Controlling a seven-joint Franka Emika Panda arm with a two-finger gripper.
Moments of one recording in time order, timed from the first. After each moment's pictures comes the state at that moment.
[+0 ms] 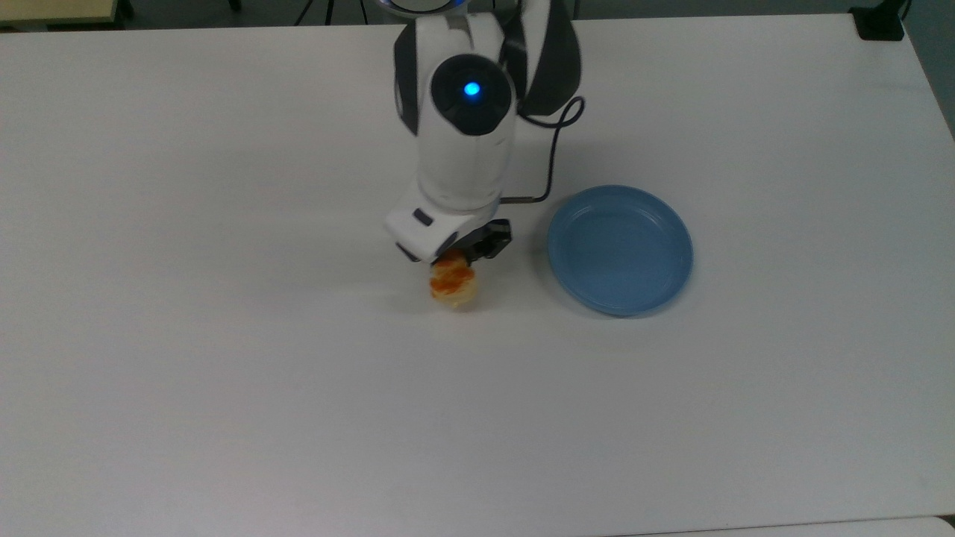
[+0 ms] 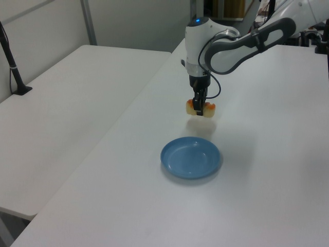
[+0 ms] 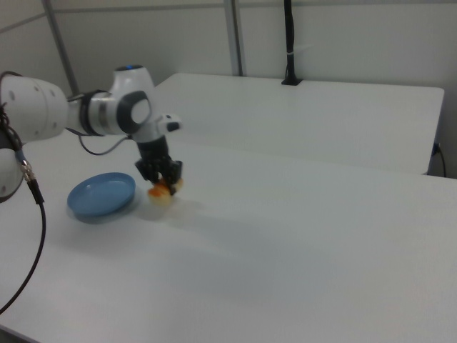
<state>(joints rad) 0.18 0.52 -0.02 -1.53 -0.09 2.04 0.09</state>
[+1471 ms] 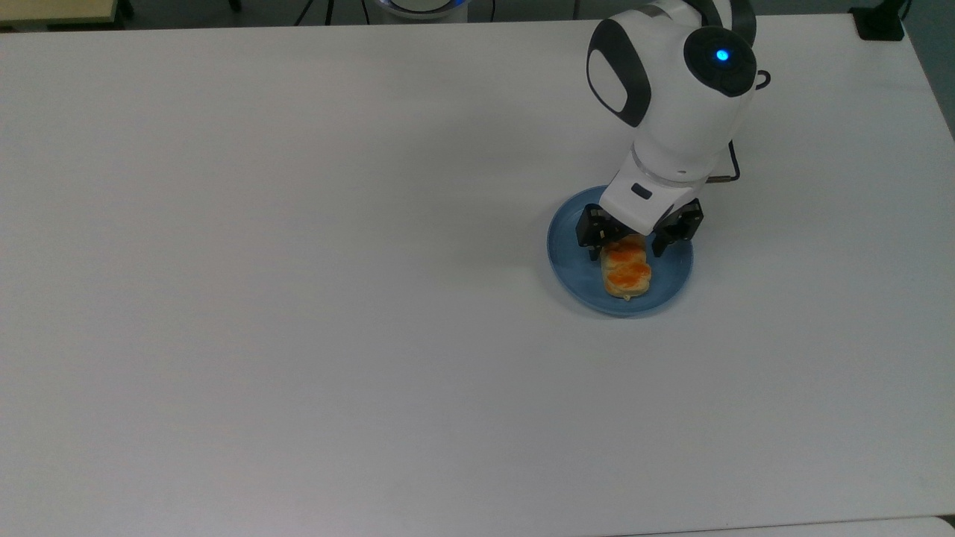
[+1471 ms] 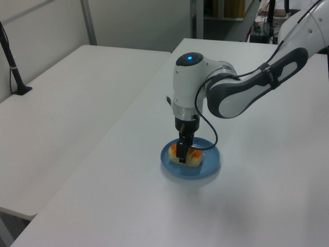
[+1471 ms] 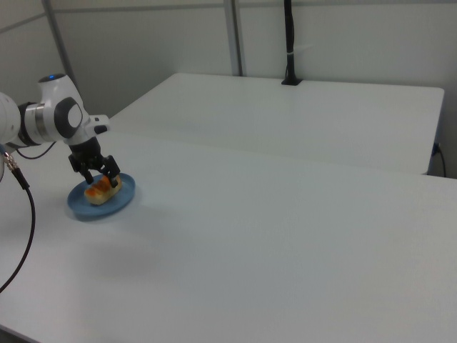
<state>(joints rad) 0.48 0.61 -0.01 -1.47 -0.09 2.14 0.40</state>
